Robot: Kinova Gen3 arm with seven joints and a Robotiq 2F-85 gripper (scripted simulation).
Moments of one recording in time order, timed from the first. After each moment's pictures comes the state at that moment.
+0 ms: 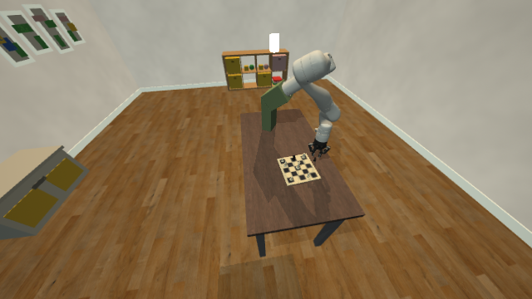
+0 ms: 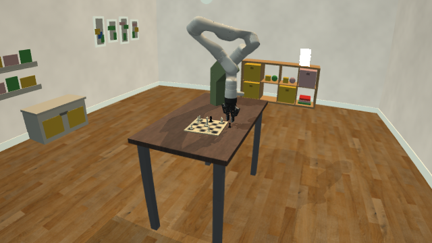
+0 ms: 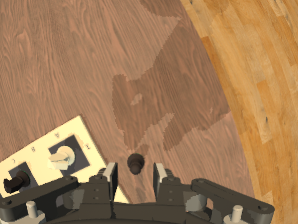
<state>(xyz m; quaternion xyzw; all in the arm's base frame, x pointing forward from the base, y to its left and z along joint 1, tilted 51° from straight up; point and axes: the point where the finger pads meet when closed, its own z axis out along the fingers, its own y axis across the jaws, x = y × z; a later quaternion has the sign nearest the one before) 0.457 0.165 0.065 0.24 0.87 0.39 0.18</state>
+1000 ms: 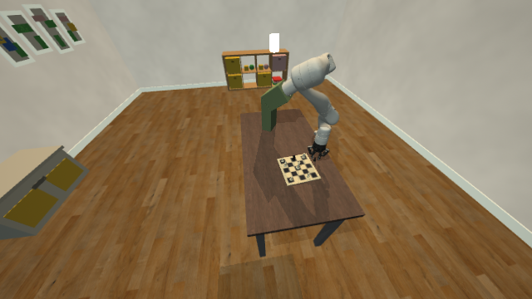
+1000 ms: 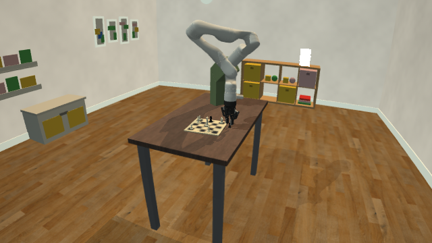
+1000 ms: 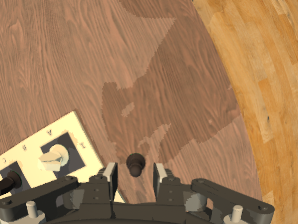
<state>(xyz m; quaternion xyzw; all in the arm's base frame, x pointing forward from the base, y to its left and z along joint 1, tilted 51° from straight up) 0.470 0.174 0.054 0.24 0.87 0.39 0.18</state>
